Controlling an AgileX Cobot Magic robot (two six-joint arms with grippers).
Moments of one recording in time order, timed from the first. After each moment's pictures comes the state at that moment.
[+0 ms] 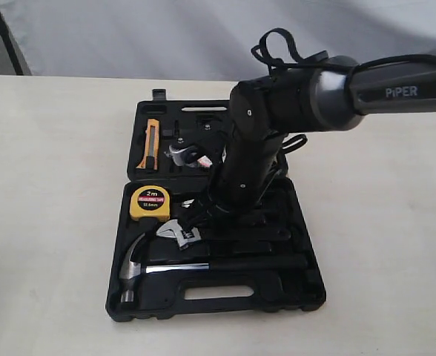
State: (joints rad) left arm -0.40 1.30 -0.96 0.82 0.66 -0.60; right arm 0.55 2.04 -1.31 0.12 0.77 -0.16
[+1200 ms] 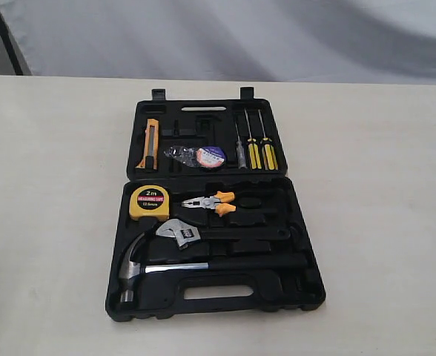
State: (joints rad) left arm -0.40 1.30 -0.96 0.82 0.66 -0.60; right arm 0.00 0.46 -0.61 0.05 0.78 0.10
